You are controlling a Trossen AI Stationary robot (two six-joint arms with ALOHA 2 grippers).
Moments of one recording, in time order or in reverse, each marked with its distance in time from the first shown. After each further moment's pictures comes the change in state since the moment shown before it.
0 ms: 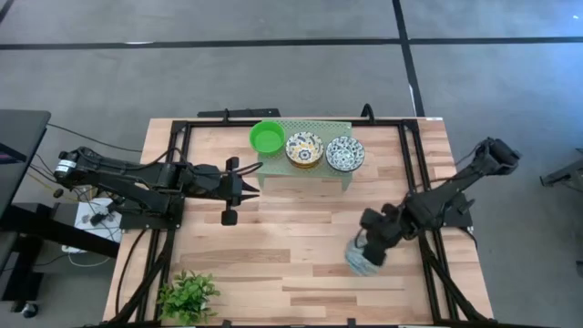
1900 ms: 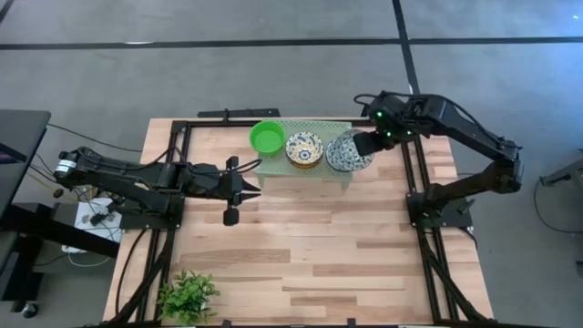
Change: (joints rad) left arm 0.000 0.000 0.000 0.041 0.001 -0.094; right arm -1.028 0.000 0.569 -0.427 -0.041 -0.368
